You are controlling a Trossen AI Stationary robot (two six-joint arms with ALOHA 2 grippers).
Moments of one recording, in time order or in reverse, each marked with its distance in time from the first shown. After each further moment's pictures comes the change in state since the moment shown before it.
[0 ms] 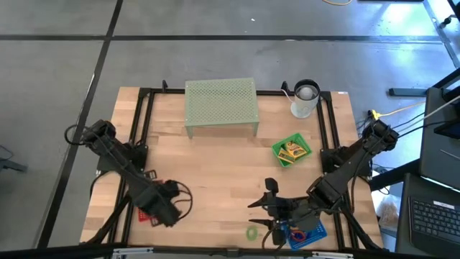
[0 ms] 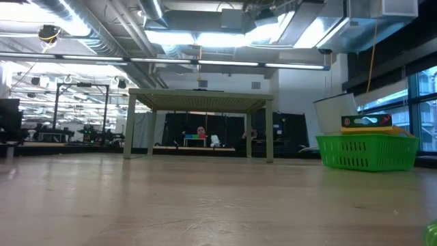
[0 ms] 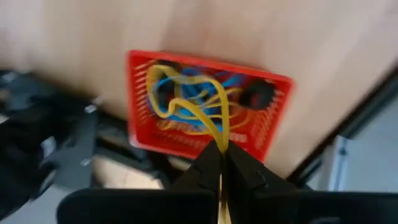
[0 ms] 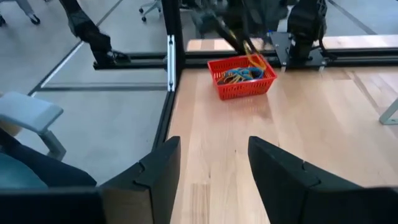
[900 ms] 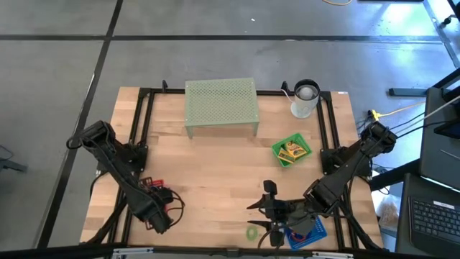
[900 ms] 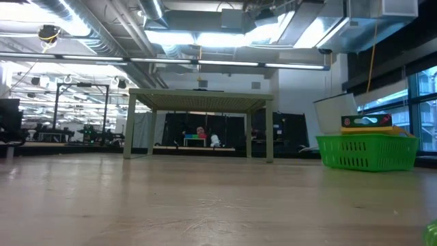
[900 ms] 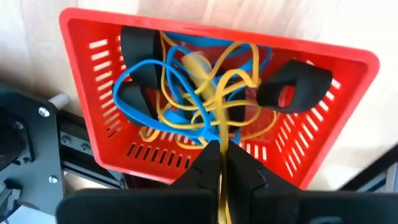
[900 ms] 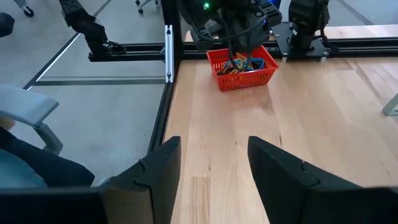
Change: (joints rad) left arm -0.110 -0.005 -0.310 0.286 0.031 -0.080; right arm 0.000 0.032 0.000 -0.005 0.000 0.022
